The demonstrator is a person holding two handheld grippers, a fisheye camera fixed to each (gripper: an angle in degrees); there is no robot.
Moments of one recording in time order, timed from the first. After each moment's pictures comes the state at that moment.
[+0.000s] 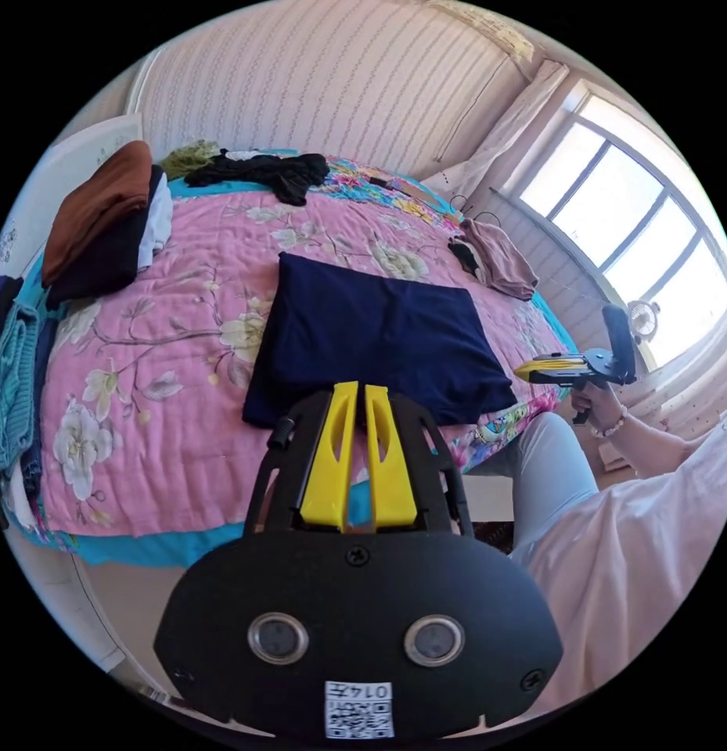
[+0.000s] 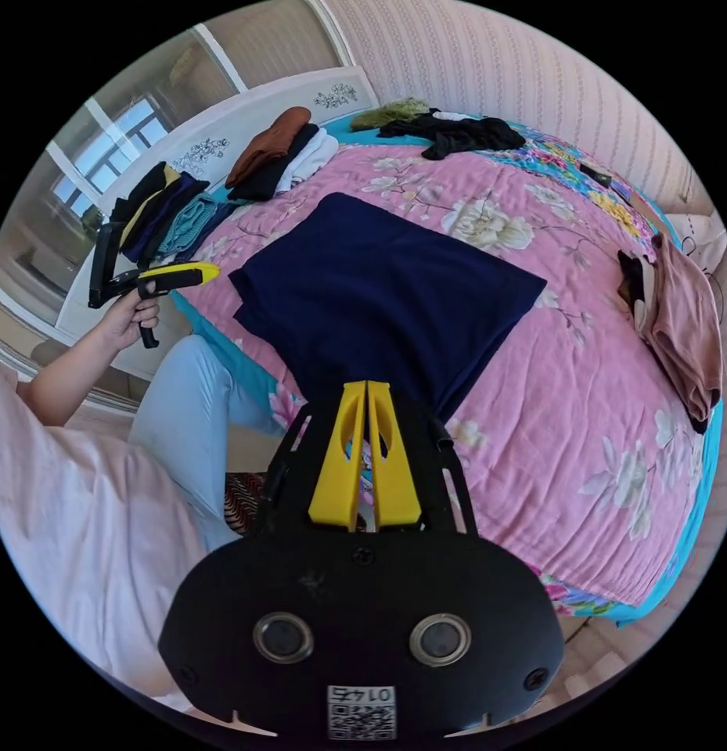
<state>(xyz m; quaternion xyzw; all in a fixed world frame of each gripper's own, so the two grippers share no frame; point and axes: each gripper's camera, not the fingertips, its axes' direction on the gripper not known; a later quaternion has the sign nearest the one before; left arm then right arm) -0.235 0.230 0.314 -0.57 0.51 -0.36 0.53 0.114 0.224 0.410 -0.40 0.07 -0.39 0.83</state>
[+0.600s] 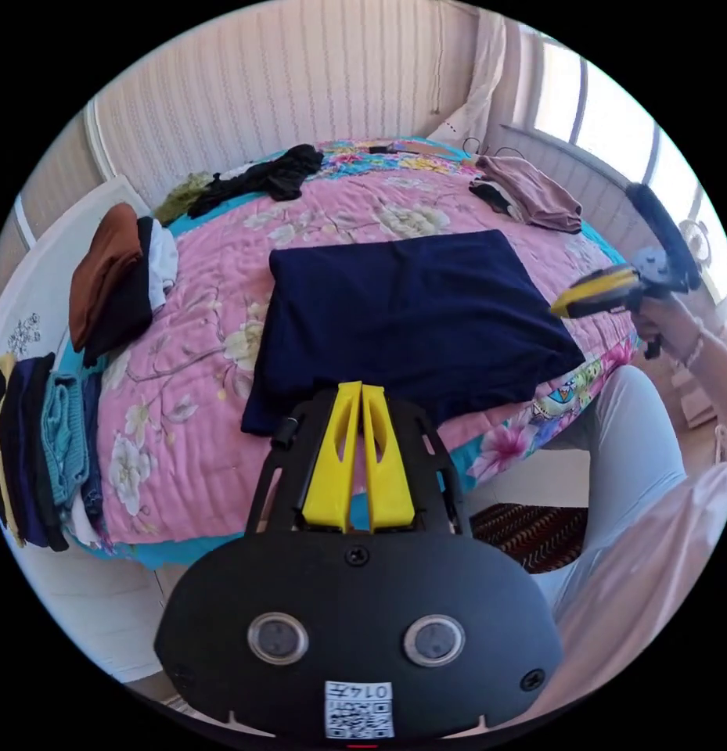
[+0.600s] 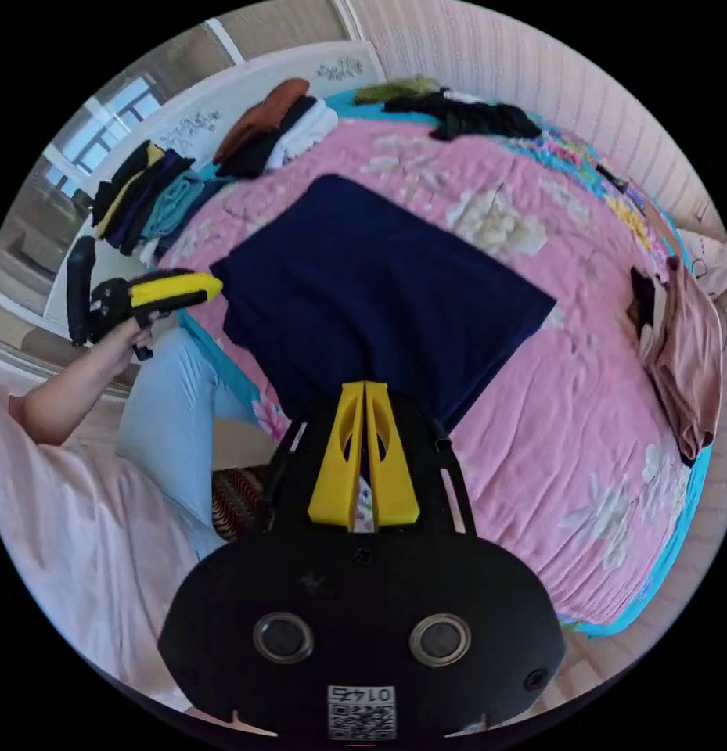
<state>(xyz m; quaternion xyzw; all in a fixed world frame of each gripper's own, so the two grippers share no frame) -0.140 0.178 0.245 -0.60 0.48 -0.20 0.61 0.066 0.228 0.465 -0.44 0.10 -0.41 0.80</state>
